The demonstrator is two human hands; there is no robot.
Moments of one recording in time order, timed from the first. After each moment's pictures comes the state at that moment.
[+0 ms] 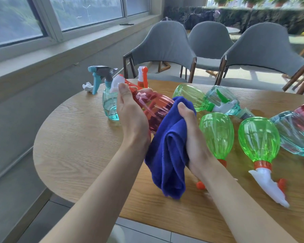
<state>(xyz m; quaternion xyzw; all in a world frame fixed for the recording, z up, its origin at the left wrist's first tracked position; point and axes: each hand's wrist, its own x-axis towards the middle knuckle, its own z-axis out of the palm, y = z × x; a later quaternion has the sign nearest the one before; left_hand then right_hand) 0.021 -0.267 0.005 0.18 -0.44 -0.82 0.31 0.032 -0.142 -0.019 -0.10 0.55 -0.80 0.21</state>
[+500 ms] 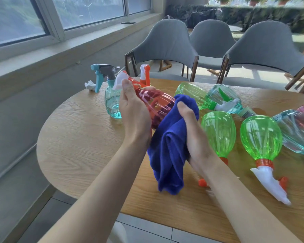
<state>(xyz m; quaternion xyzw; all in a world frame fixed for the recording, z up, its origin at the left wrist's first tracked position) 0.026 -0.268 0.011 0.18 -0.47 -0.80 0.32 0.030 -0.142 -0.023 -0.12 0.57 -0.79 0.18</state>
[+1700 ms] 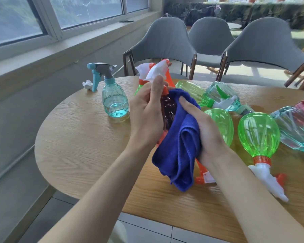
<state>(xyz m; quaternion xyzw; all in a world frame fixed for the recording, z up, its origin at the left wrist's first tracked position) 0.034 -0.253 0.003 0.03 -0.65 -0.68 0.33 0.024 -0.125 -0.005 -0.08 0.49 -0.84 0.23</state>
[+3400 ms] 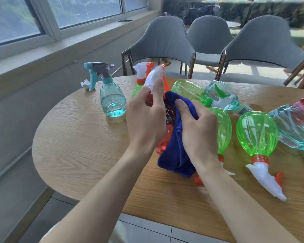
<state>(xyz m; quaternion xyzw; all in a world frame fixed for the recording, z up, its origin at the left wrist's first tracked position) 0.038 -0.246 0.001 0.11 -0.73 -0.56 0.37 0.025 -0.138 -0.022 -0.10 0.74 -0.64 -0.16</state>
